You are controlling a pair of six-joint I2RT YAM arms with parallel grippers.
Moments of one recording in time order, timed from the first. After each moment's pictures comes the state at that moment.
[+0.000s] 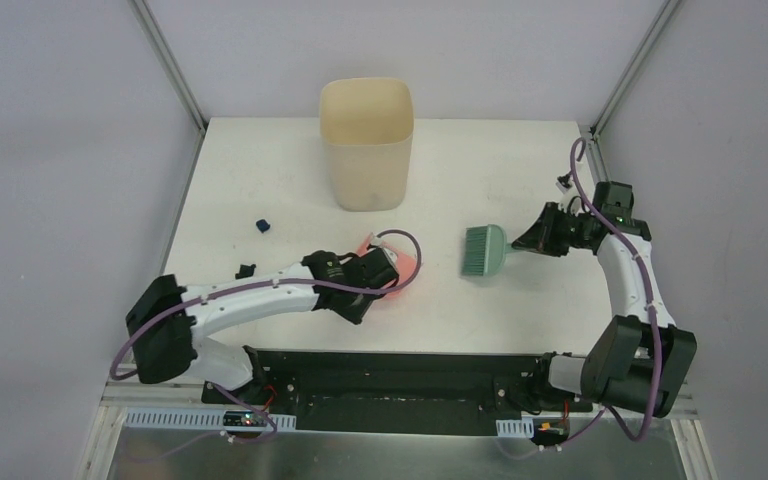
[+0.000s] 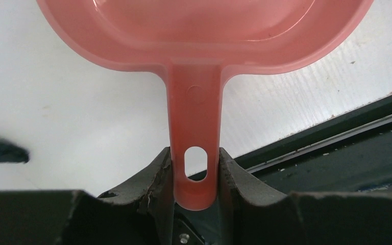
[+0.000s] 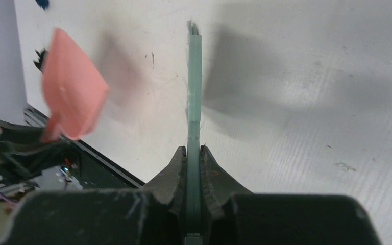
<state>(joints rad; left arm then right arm) -1.07 1.34 1.00 -0.92 -0.30 -0.48 -0.17 1.25 0.96 -0.76 -0.72 0.01</state>
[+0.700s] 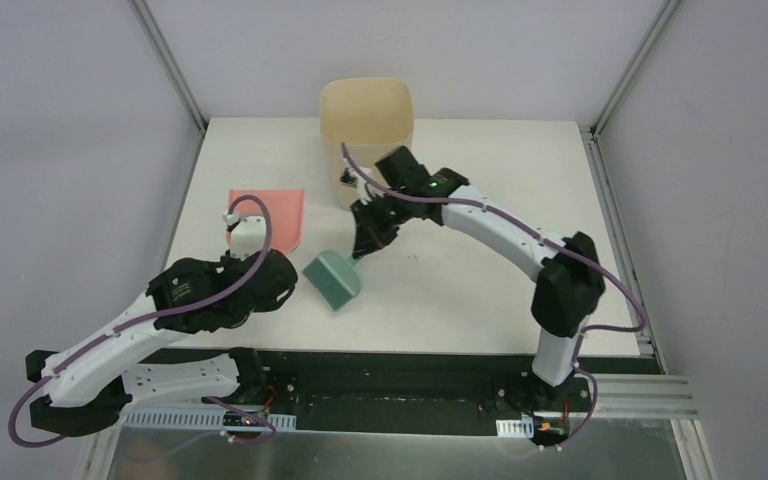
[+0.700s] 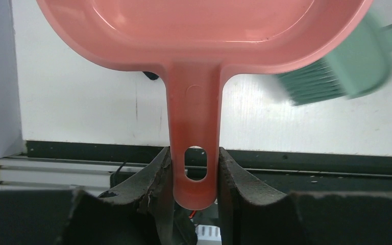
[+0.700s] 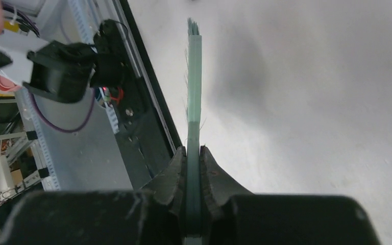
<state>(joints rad) -1.07 0.84 1.21 -1.54 -0.69 -0.95 0.83 1.85 1.67 -0.73 -0.62 0.11</state>
